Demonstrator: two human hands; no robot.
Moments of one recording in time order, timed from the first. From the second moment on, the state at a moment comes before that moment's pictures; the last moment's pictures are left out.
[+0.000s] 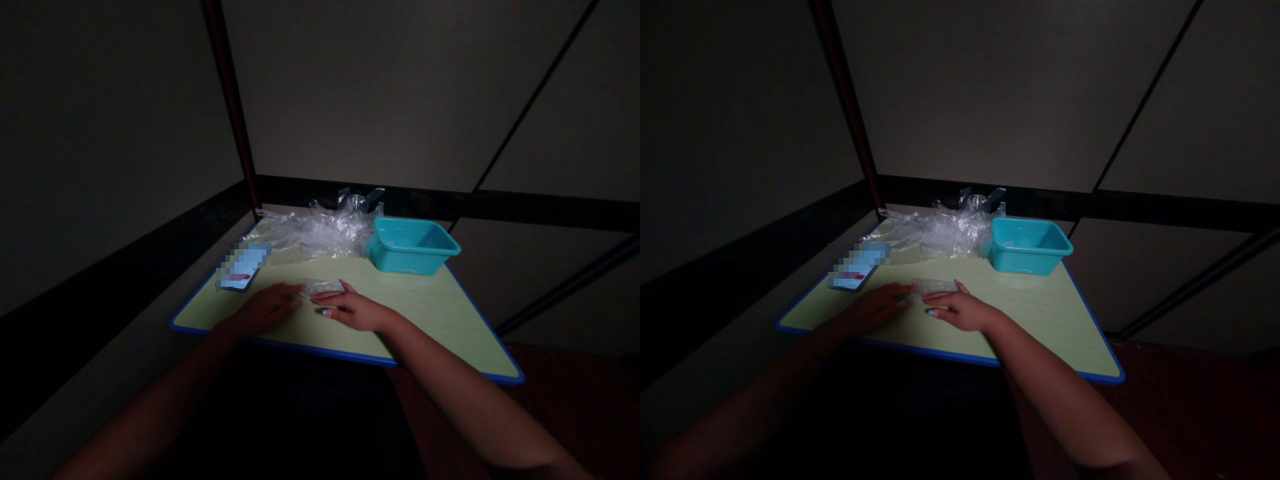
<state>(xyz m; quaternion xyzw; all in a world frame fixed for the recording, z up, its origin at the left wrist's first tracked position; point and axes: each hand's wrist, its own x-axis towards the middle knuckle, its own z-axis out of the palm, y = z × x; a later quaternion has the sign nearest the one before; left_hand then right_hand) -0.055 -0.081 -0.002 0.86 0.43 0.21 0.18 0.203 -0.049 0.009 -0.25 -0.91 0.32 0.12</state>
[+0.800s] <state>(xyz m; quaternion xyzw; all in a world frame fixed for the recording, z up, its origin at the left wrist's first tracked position) -0.037 -0.047 0.013 0.75 0.49 0.28 0.34 0.214 -0.040 0.011 -0.21 -0.92 0.26 0.22</state>
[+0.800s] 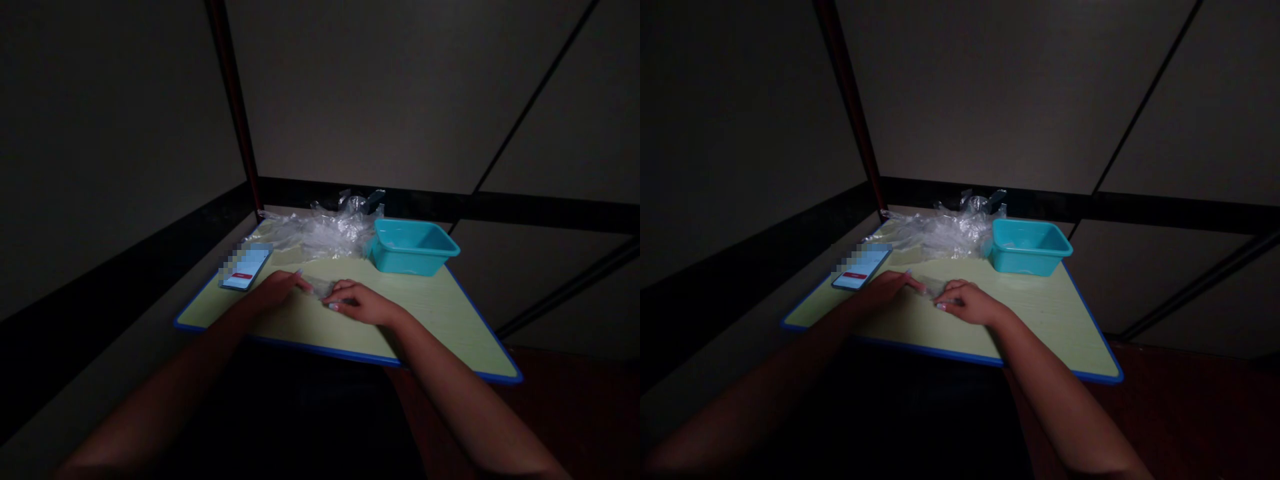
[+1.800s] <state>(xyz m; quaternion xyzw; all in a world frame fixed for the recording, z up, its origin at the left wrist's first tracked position) -0.029 -0.023 -0.004 0.72 0.49 0.33 0.36 0.209 -0.053 0.013 -0.29 -0.94 0.09 0.15</state>
